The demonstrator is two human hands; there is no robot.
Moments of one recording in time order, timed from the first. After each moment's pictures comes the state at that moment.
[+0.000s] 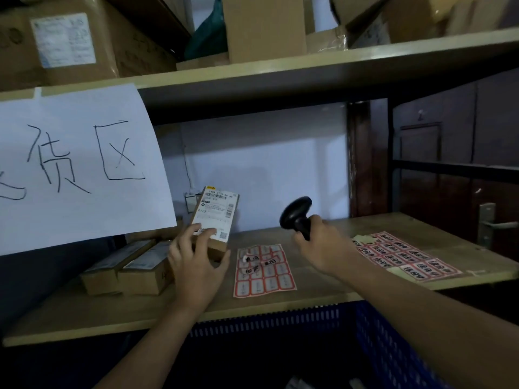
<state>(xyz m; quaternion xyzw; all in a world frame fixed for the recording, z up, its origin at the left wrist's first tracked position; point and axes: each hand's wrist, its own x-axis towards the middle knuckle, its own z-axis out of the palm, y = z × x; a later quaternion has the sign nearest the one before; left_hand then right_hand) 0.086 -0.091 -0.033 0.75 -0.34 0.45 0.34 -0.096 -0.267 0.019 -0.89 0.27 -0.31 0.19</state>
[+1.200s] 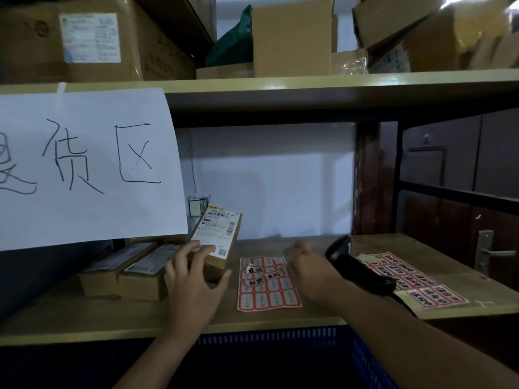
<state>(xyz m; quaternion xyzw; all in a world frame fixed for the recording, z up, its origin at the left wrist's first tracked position) 0.072 -0.072 -0.035 0.77 -0.32 0.37 0.42 -0.058 -0.271 0.001 -0.96 0.18 -0.20 0.08</state>
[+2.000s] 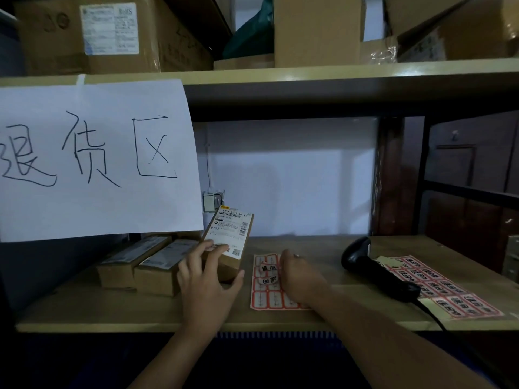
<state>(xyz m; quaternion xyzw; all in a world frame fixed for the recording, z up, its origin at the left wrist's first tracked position) 0.076 -0.066 -0.045 0.77 -0.30 0.38 0.40 0.001 -0.251 -0.025 -0.96 0.20 -0.15 0.15</state>
